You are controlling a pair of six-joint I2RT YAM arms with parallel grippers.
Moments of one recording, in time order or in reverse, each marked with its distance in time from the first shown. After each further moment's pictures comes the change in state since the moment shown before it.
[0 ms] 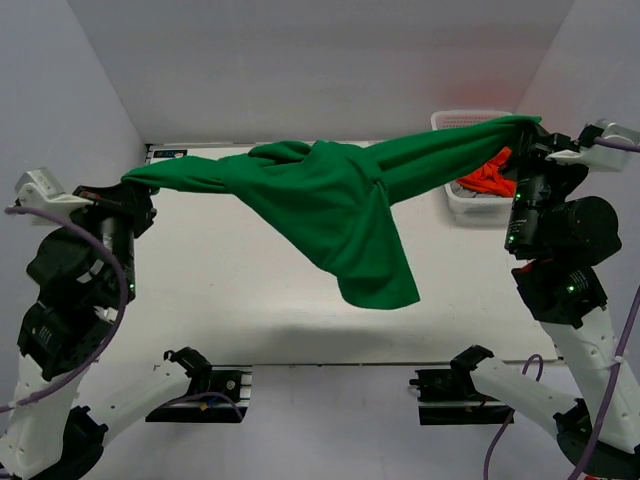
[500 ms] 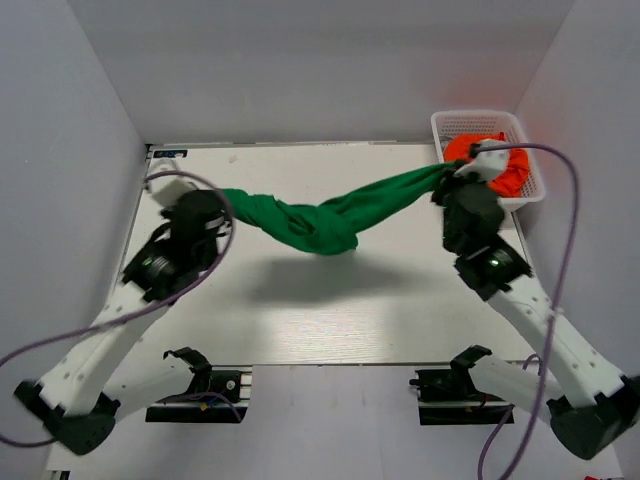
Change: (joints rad) left arm 0.005 0.190 -0.294 0.001 -0.022 -0.126; right arm -0.005 0.089 -0.322 -0.016 -0.058 0.181
